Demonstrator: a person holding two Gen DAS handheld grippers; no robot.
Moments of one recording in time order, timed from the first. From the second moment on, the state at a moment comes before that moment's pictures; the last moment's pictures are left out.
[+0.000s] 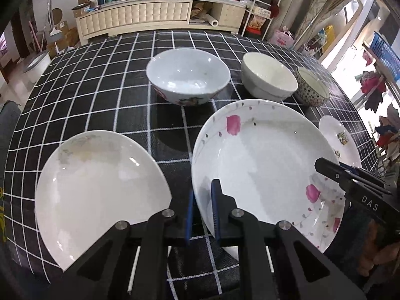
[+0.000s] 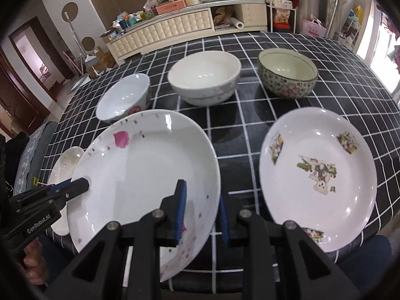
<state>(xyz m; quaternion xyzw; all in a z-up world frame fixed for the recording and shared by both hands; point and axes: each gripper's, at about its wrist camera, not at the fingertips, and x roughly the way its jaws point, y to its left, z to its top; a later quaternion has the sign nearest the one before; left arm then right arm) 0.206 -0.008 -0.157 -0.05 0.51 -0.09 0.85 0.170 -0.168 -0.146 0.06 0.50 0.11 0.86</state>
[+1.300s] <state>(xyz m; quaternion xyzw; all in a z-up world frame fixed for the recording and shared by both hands) 0.115 0.147 -0.142 -0.11 0.50 0.06 0.86 0.156 -0.002 -0.161 -0.02 0.53 0.22 0.82</state>
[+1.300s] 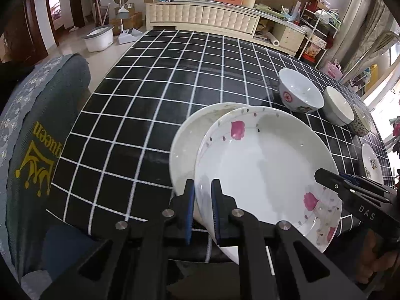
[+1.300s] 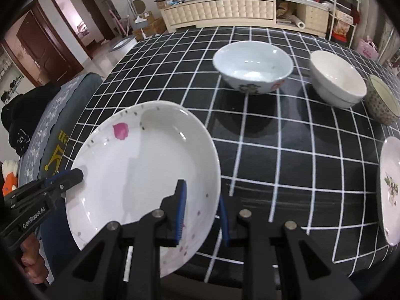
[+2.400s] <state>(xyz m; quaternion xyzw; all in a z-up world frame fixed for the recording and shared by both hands) 0.124 0.165 -0.160 -0.11 0.50 0.08 0.85 0.167 0.020 -0.176 -0.05 0.55 0.21 0.81</state>
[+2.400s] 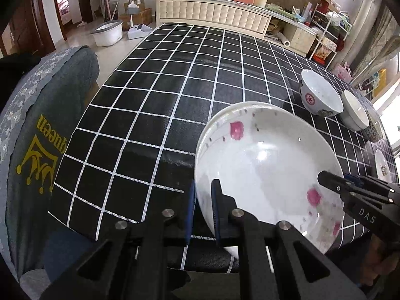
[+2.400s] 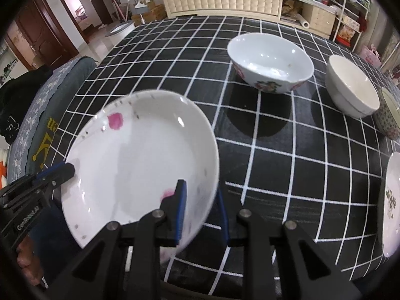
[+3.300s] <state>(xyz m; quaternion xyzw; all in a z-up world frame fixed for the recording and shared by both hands) 0.116 0.074 -0.086 -0.07 0.44 0.03 0.89 0.145 -0.082 -0.089 -0.01 0.45 0.17 0.88</state>
